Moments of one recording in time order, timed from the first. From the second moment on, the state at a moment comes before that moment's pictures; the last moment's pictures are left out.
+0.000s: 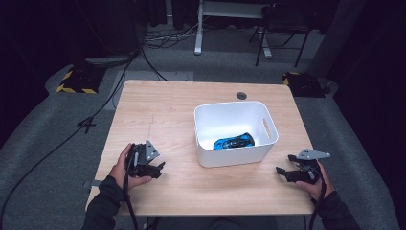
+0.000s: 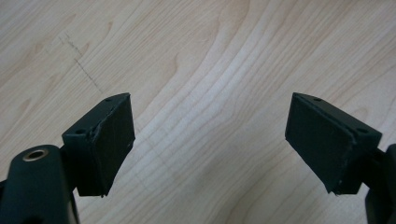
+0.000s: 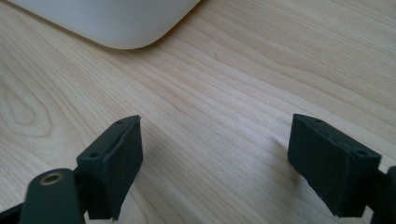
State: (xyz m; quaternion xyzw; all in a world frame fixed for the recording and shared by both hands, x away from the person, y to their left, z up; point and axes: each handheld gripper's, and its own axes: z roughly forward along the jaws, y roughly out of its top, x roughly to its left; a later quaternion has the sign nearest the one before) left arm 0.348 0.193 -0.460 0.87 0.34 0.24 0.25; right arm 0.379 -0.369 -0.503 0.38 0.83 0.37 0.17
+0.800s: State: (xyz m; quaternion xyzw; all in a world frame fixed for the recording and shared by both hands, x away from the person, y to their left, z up) left arm 0.315 0.237 -0.503 0.82 0.44 0.16 0.33; right arm 0.378 -0.369 -0.503 0.38 0.83 0.37 0.17
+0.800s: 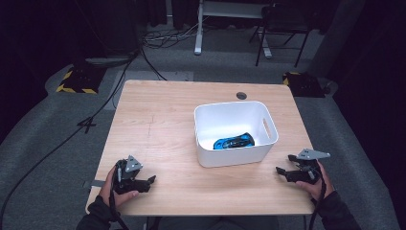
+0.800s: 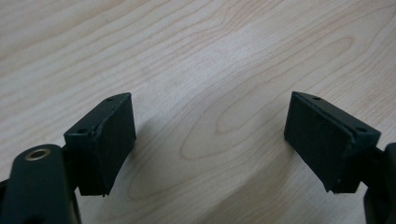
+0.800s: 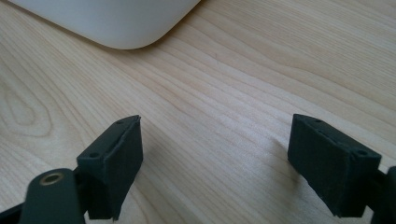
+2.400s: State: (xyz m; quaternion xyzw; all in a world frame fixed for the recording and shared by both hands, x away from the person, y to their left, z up) left arm 0.315 0.238 -0.503 0.81 0.45 0.17 0.33; right arm 0.379 -0.369 -0.503 0.38 0.83 0.37 0.17
